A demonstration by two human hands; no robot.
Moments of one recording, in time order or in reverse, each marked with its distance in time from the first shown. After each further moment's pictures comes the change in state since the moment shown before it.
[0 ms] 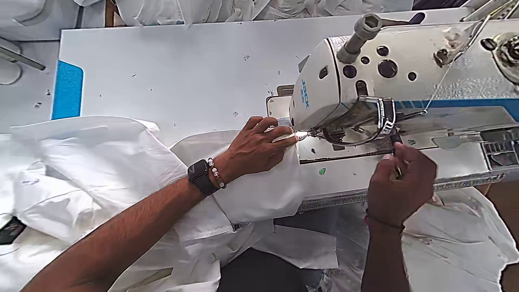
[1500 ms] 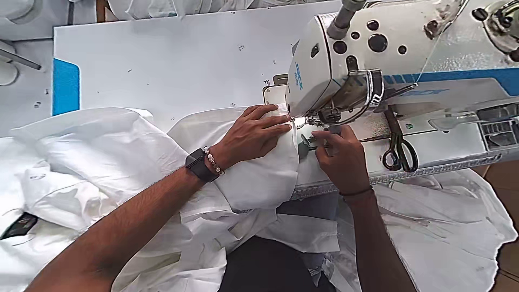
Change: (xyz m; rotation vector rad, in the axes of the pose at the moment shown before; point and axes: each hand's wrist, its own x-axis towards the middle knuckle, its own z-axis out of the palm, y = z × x) left_hand -0.003 -0.012 -0.004 -0.128 -0.030 0.026; right_hand -0.002 -0.051 0.039 0.133 -0.426 -0.216
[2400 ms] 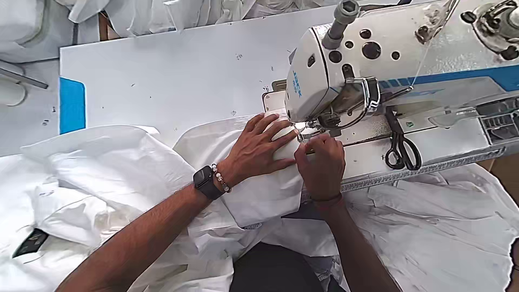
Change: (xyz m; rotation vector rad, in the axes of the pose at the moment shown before) left_hand -0.003 0.024 0.006 0.107 -0.043 -0.091; right_hand -0.011 -0.046 0.046 -0.146 0.180 0.185
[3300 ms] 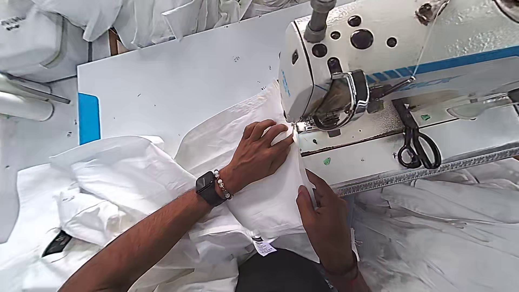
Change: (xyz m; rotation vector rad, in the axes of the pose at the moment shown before) left_hand -0.003 0.009 0.001 0.028 0.079 -0.008; right_hand -0.077 -0.022 -0.049 0.523 -0.167 0.215
